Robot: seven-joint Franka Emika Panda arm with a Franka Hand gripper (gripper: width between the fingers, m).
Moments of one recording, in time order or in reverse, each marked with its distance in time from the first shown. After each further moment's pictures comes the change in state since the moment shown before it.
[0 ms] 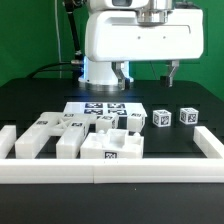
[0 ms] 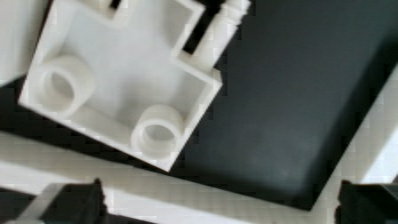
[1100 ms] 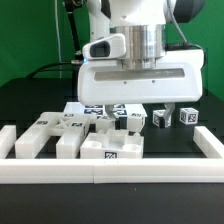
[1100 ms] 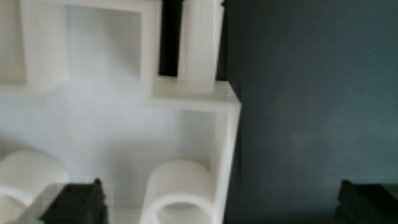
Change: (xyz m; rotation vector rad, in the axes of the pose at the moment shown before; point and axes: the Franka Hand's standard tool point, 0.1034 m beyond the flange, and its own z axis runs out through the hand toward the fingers) arm 0.003 0.013 0.077 0.042 -0.021 0.314
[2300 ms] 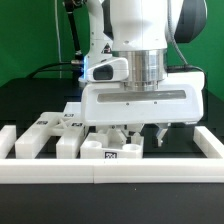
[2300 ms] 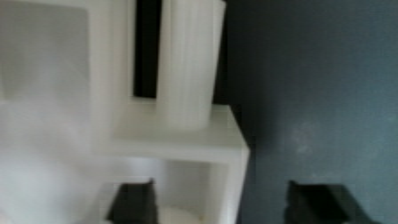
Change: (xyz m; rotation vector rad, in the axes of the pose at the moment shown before) arm 0.002 -0.003 0.026 0.001 0.007 -0.013
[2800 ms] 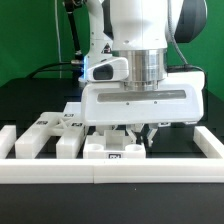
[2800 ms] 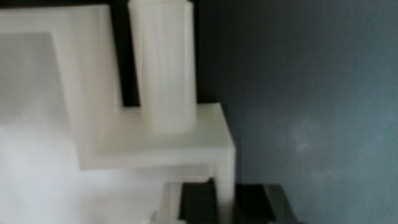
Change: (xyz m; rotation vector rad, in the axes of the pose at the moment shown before) arm 0.001 0.000 0.000 0.000 0.001 0.000
